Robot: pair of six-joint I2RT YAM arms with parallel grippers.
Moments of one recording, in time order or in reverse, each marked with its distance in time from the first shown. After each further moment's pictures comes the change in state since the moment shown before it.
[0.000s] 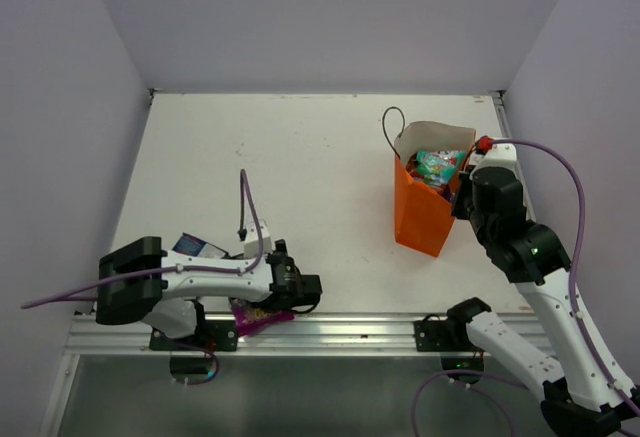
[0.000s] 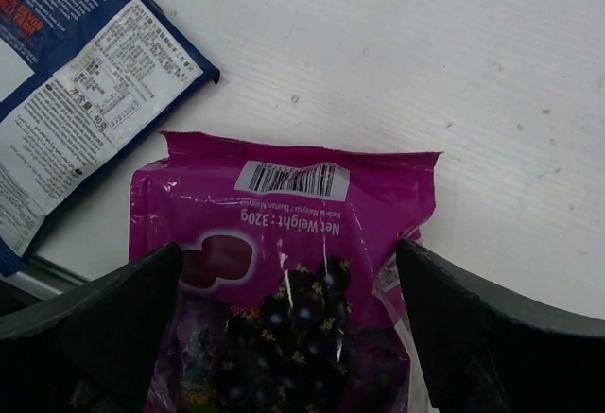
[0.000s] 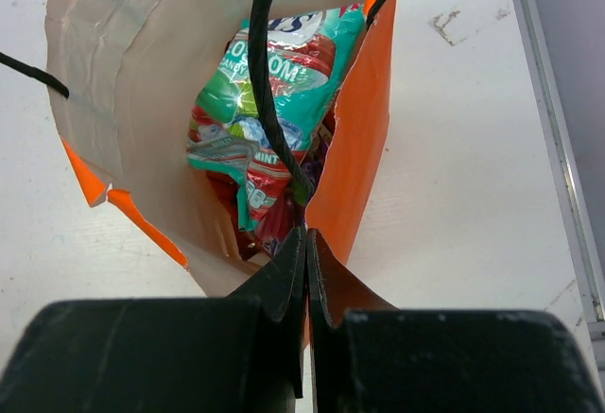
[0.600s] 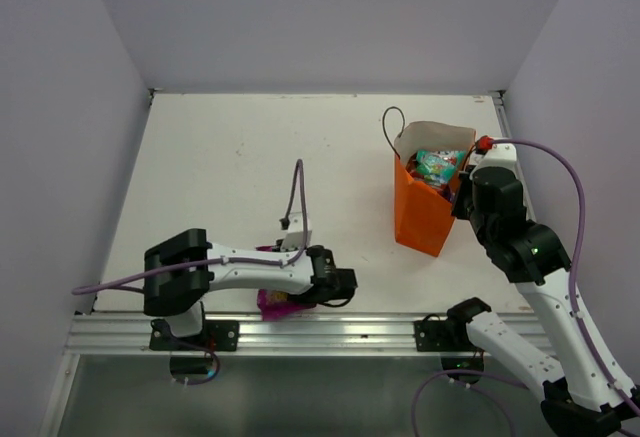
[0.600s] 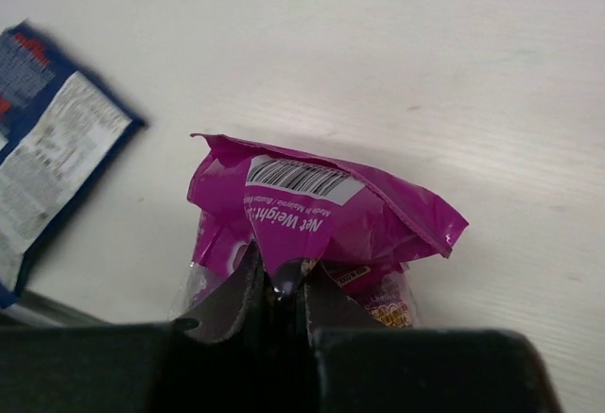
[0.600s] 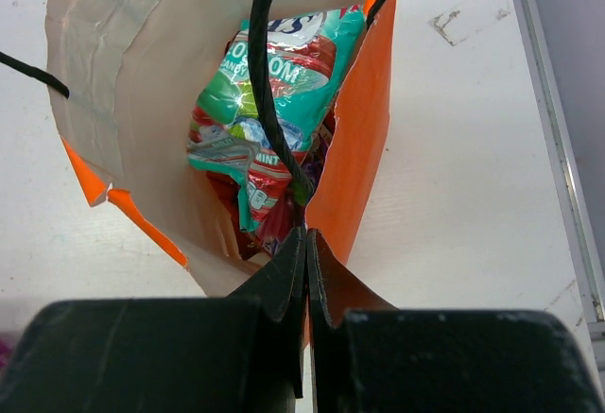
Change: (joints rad) left arm -0.014 0.259 0.225 -0.061 -0.064 0.132; right arm 0.001 0.000 0.000 0.000 0.000 0.000
